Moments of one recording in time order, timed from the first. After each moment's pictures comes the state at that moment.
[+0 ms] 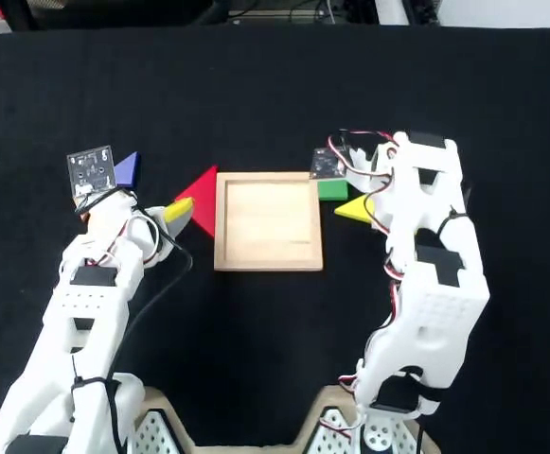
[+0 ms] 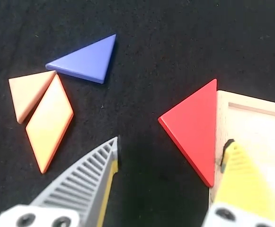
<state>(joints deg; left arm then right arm) -3.9 -35.6 69.8 17.1 13.2 10.0 29.0 -0.7 69.3 88.2</state>
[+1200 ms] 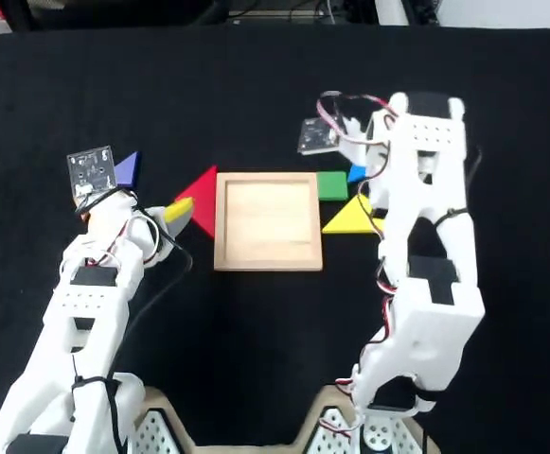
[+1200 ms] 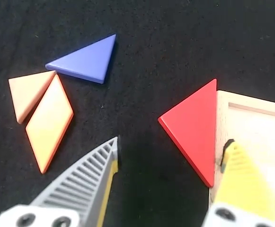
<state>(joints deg) -3.9 -35.6 69.8 17.1 13.2 5.7 22.4 -13.6 90.5 84.8</state>
